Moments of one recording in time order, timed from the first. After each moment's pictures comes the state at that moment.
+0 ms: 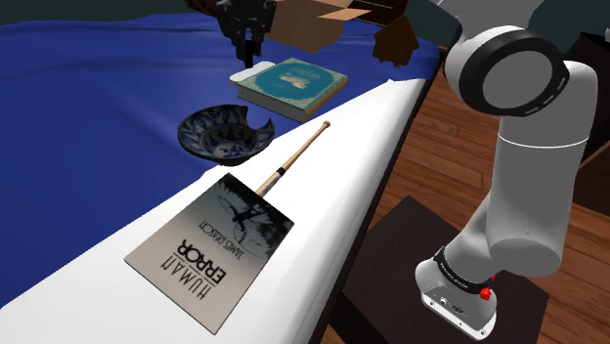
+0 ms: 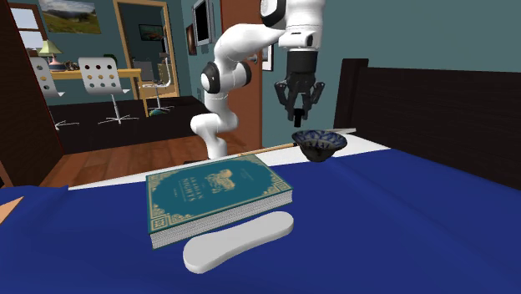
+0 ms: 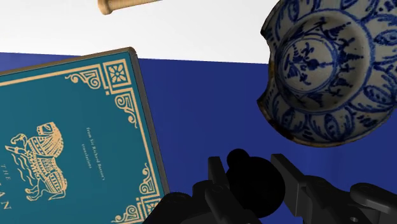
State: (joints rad) arm 0.26 0.45 0.30 -0.83 -0.14 1.26 0.32
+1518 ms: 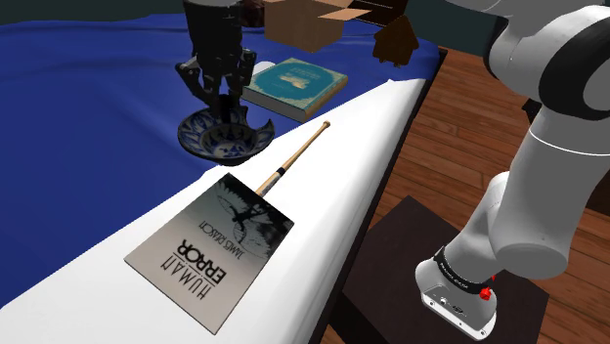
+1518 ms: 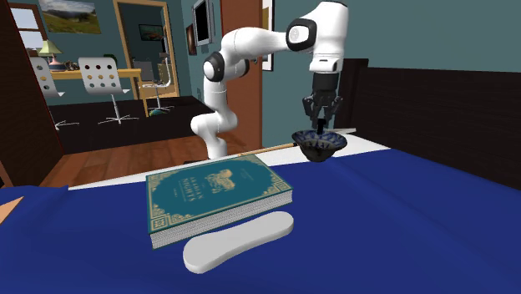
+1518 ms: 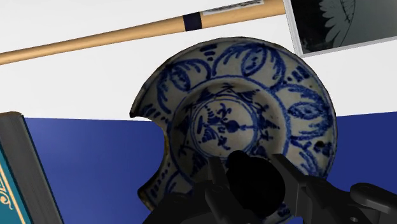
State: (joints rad) arm 0.36 0.25 0.37 -1.29 -0.09 1.52 0.54
